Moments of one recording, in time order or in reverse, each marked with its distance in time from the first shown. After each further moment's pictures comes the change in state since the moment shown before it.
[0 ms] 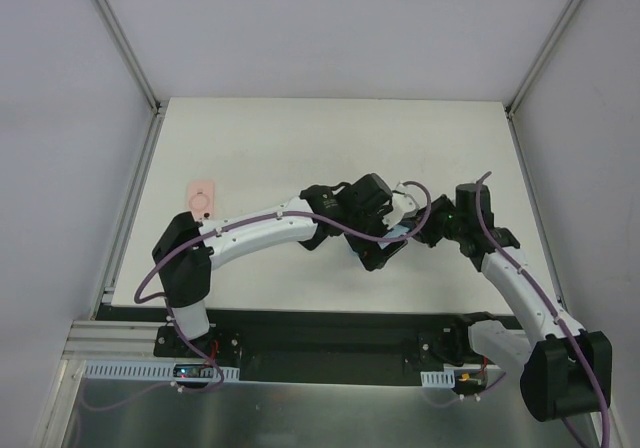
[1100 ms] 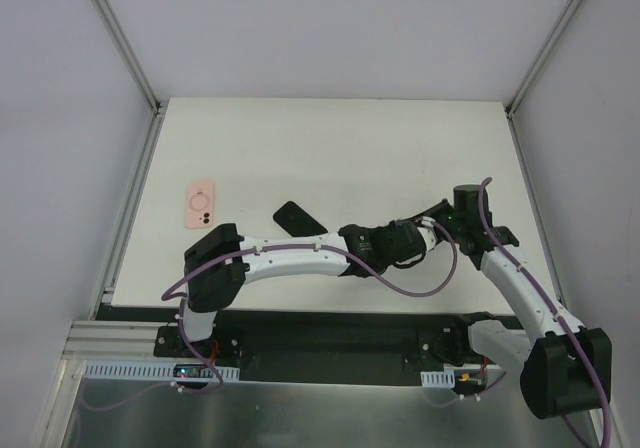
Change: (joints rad) left arm -0.211 0.147 0.019 0.087 -0.744 0.179; right arm 0.001 0.006 0.022 -0.057 0.011 0.116
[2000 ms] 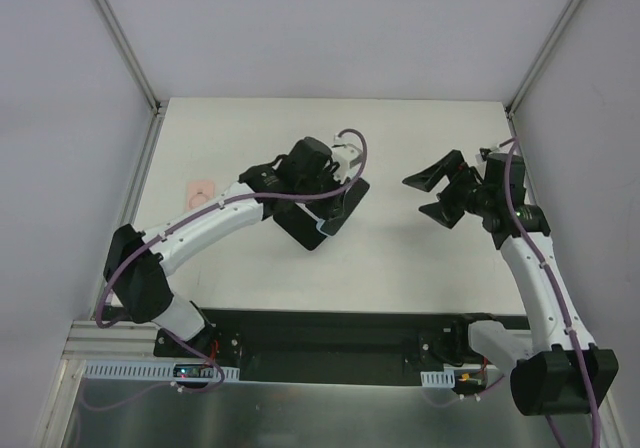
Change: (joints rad) left arm 0.416 -0.371 -0.182 0.010 0.692 -0.276; right arm -0.130 0.028 0.307 -0.157 -0.120 -0.323
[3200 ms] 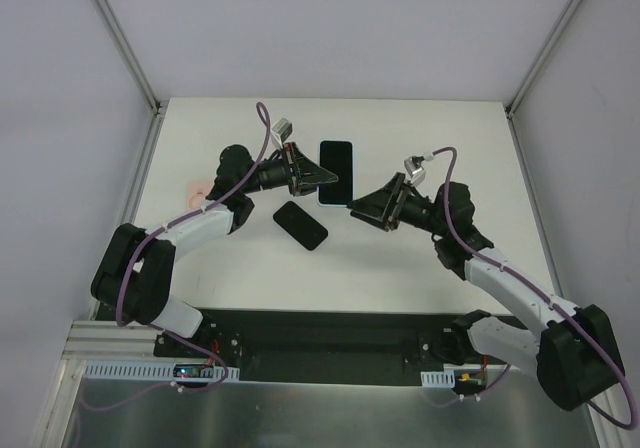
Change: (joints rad) left arm 0.418 -0.061 -0.521 1.338 0.727 -1.357; right arm 0.404 0.003 -0.384 0.944 -0.158 0.220
